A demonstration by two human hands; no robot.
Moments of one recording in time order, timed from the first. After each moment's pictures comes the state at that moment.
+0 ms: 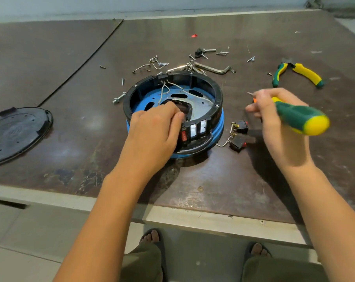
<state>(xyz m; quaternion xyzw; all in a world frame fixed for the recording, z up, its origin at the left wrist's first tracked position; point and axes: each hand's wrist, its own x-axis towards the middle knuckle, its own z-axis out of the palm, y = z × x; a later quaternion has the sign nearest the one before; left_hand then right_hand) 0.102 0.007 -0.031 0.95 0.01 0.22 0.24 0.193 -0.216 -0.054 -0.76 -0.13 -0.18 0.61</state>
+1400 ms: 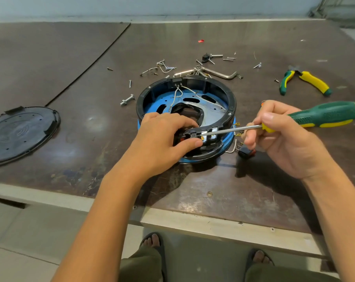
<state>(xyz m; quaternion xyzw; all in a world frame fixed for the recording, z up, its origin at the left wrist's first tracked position) 0.101 0.026 -0.027 0.95 -0.08 0.15 0.25 0.183 -0.215 -0.039 -0.55 -0.25 0.16 0.78</state>
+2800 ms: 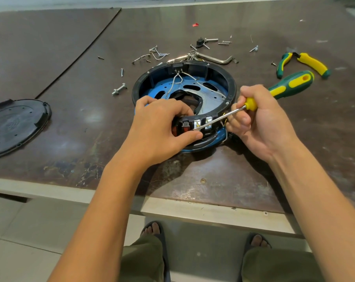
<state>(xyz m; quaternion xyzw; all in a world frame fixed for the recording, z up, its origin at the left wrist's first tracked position) 0.108 0.015 -0.036 0.95 -0.08 0.20 0.21 0.189 -0.184 -0.047 -0.50 -0.06 0.22 0.84</state>
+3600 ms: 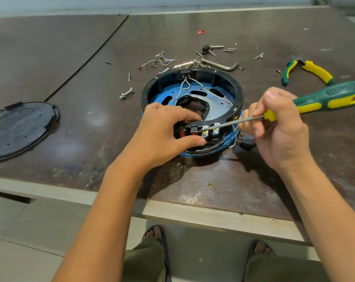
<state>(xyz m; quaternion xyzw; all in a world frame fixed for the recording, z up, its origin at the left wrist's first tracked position) 0.105 0.027 -0.033 0.94 -0.10 0.16 0.28 0.182 -0.188 -0.050 -0.51 -0.25 0.05 0.82</state>
